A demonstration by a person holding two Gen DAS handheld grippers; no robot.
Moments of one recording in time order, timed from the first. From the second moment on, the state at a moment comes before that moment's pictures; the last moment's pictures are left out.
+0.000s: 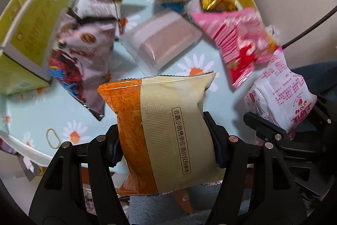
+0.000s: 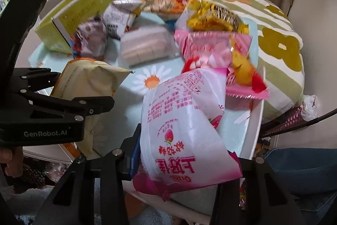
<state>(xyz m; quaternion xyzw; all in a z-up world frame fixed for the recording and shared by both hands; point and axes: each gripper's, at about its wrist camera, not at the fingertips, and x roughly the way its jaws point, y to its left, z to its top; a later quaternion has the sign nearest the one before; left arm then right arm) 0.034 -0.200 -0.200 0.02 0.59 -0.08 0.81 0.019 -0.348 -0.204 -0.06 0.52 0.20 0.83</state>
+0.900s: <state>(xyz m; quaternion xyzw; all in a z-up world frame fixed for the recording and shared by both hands) 0.131 0.021 -0.032 -0.04 0.46 0.00 0.88 0.130 -0.166 -0.042 -0.03 0.39 0.29 0.87</state>
